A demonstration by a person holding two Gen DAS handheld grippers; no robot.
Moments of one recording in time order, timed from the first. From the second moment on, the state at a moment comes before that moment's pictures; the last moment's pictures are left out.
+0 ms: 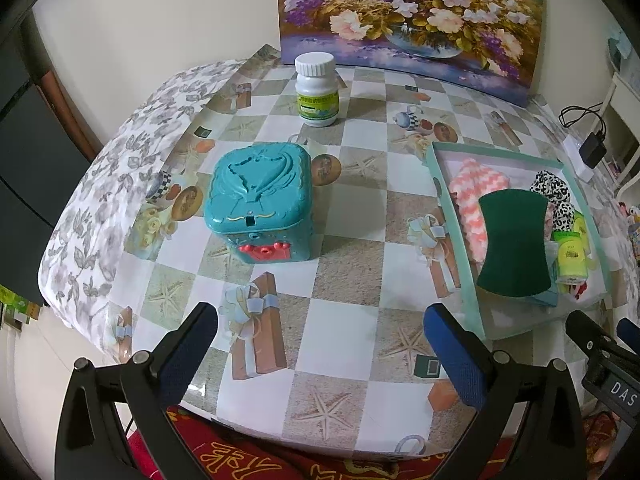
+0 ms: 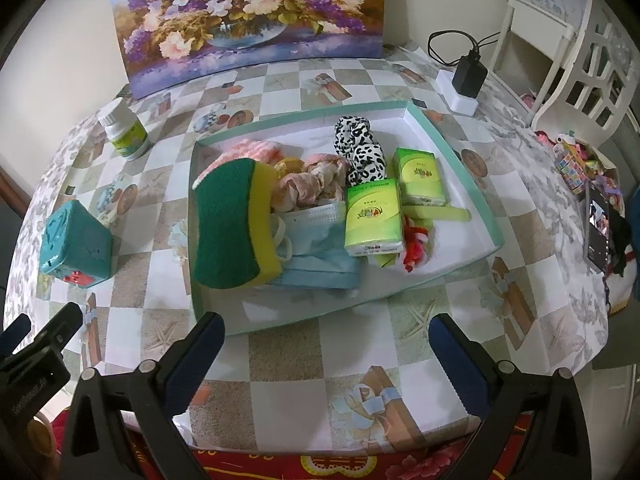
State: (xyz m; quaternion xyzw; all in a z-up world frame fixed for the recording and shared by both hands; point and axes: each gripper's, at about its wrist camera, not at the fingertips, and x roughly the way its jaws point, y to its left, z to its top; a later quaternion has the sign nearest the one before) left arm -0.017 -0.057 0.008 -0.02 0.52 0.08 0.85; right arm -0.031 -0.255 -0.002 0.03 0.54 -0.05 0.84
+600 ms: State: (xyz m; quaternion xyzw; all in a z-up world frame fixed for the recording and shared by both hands) left arm -0.006 -0.055 -0.010 -0.02 0.54 0.08 0.84; right arm -0.025 -0.253 0.001 0.01 0.54 -0.05 0.84
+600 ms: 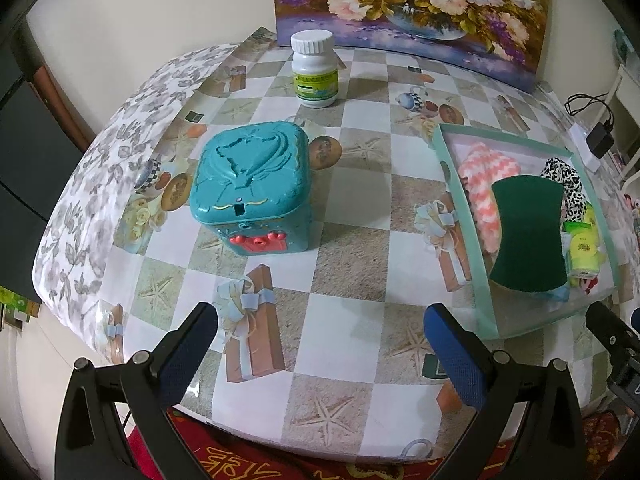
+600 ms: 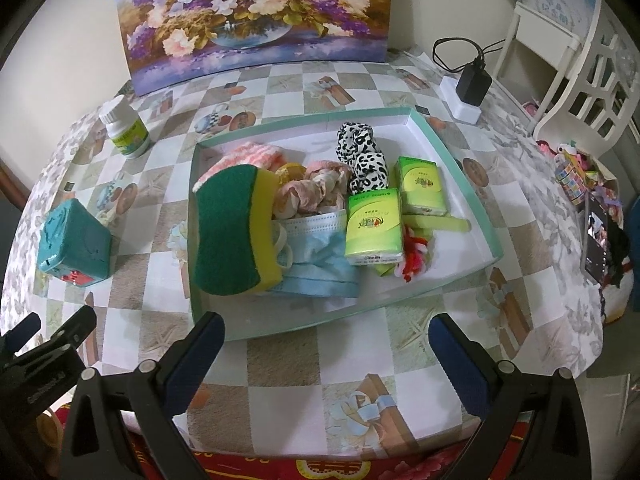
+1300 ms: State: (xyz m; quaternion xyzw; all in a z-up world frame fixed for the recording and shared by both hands) left arm -0.001 -0.055 -0.012 -0.01 0.54 0.08 0.84; right arm -0.023 -0.242 -0.002 -0.02 0.55 -0.05 0.83
